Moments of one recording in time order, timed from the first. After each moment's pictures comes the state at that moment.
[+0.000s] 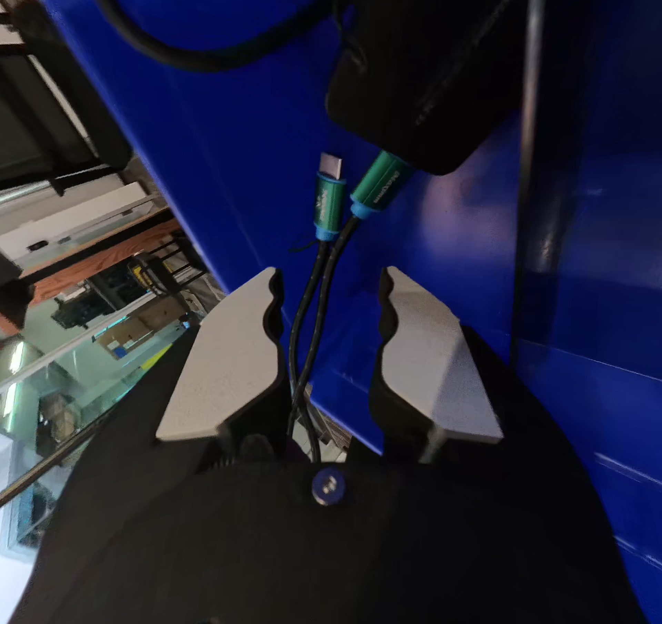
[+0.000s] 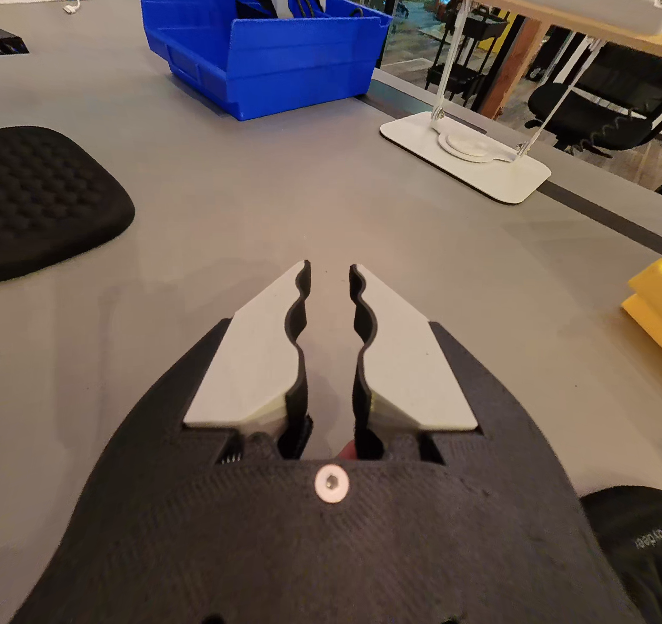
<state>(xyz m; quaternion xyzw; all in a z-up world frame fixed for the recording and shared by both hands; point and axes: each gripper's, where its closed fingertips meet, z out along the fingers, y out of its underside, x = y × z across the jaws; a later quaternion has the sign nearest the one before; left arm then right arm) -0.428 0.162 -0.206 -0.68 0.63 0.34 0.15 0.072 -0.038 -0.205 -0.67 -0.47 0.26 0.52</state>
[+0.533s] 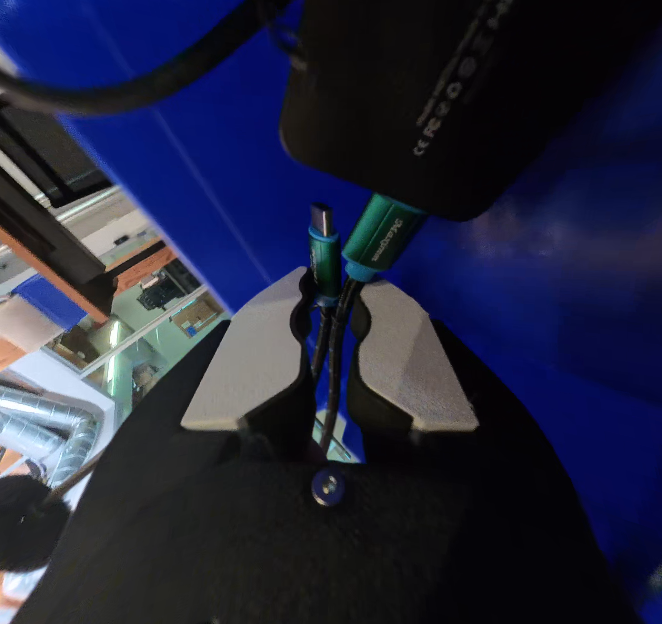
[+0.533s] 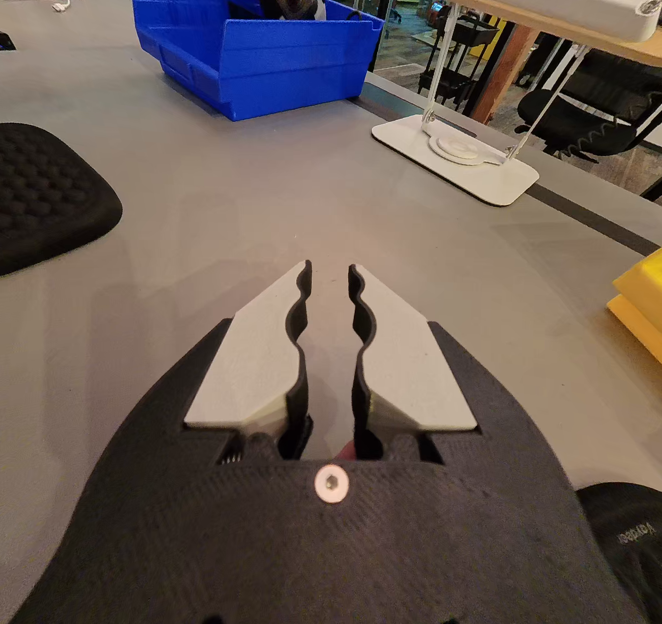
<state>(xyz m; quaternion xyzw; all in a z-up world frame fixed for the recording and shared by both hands) -0.438 0.197 -0.219 -0.63 0.64 0.41 0.15 0.075 -0.031 -0.204 -0.67 -0.47 0.25 0.52</state>
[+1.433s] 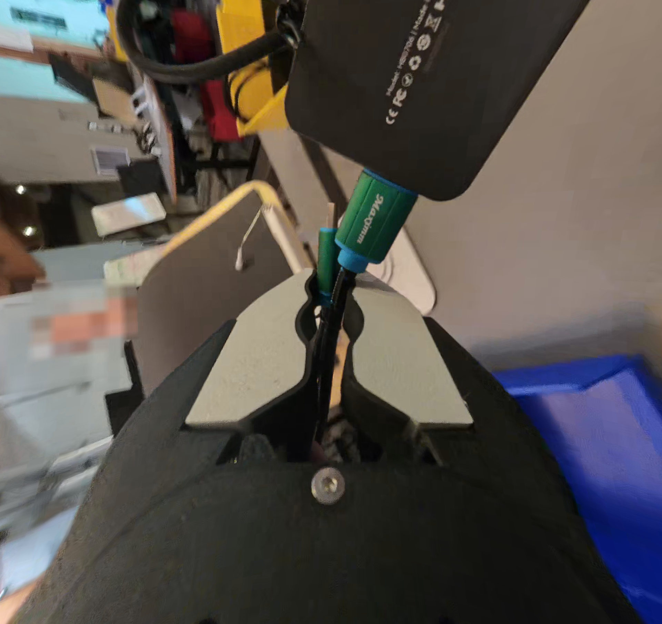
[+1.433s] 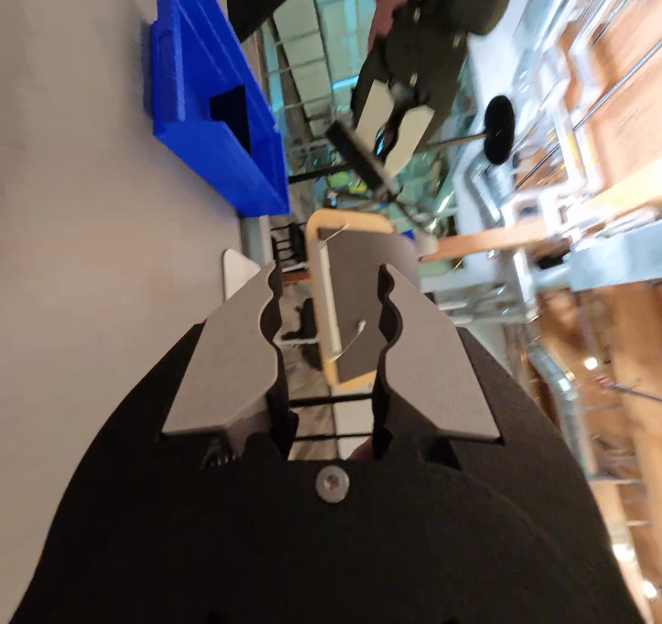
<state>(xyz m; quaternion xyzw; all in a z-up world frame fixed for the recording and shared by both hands) -0.111 0.037 -0.014 -0.46 0.76 0.20 0.42 0.043 -0.055 -0.035 -0.25 -0.68 -0.09 0.69</state>
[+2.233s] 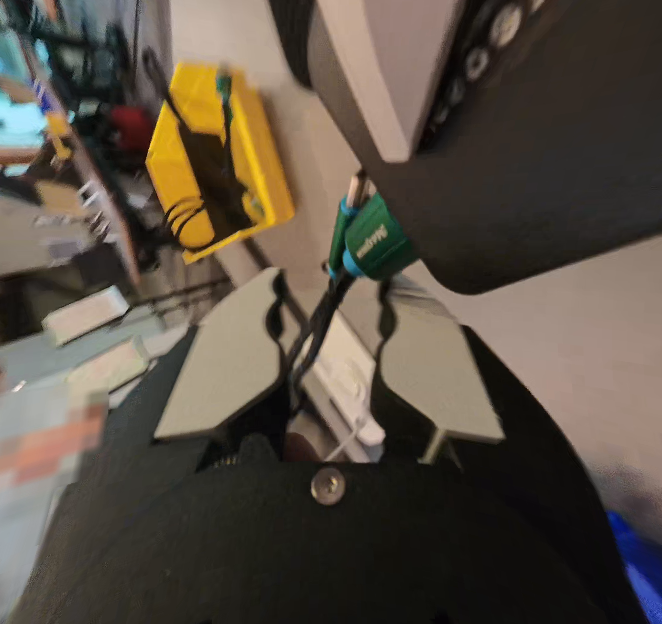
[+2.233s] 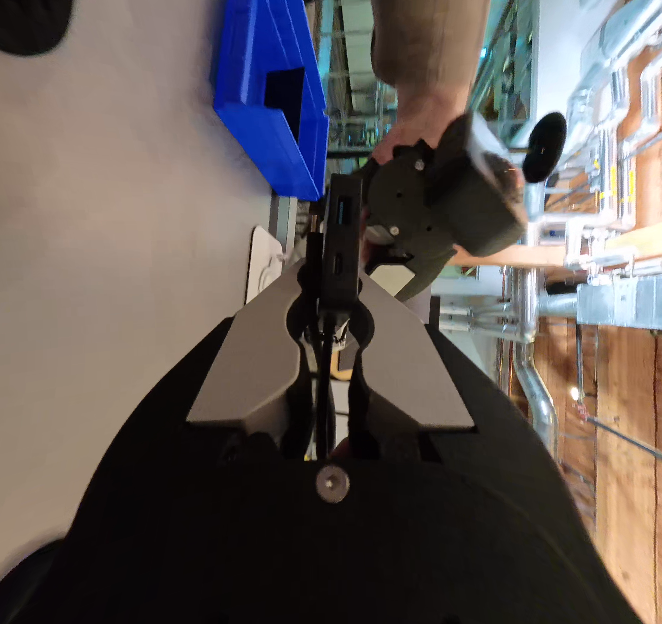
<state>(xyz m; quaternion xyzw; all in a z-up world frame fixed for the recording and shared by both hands) 0.040 0.002 -0.100 -0.40 0.83 0.14 0.37 0.039 -0.088 -0.059 -0.22 -0.73 -0.16 0.62</state>
